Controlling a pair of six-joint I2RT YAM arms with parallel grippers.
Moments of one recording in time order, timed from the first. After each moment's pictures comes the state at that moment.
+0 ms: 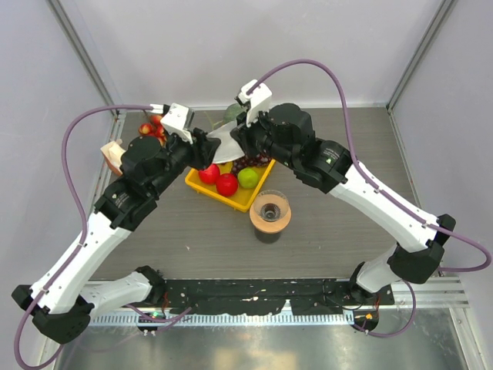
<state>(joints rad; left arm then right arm) -0.67 1.00 1.27 -0.32 -0.10 -0.11 0.94 1.49 1.76 -0.46 0.17 0.05</state>
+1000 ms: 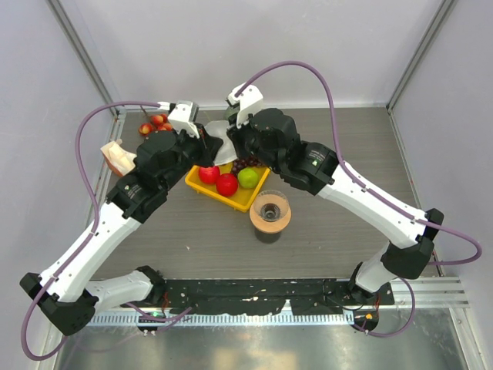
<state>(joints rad) -0.67 1.08 1.27 -0.33 -0.12 -0.31 1.00 1.55 1.79 -0.46 0.35 0.07</state>
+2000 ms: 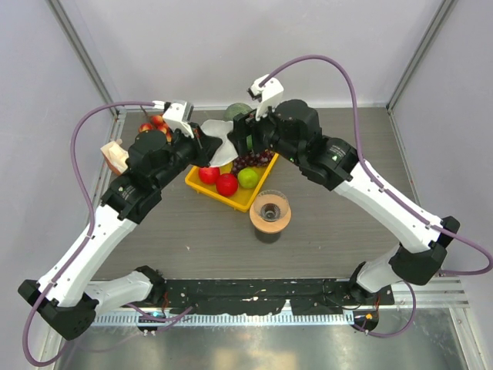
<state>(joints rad) -0.61 1.05 1.27 -0.32 0.00 -0.32 0.91 1.48 1.75 -0.48 0.20 0.12</state>
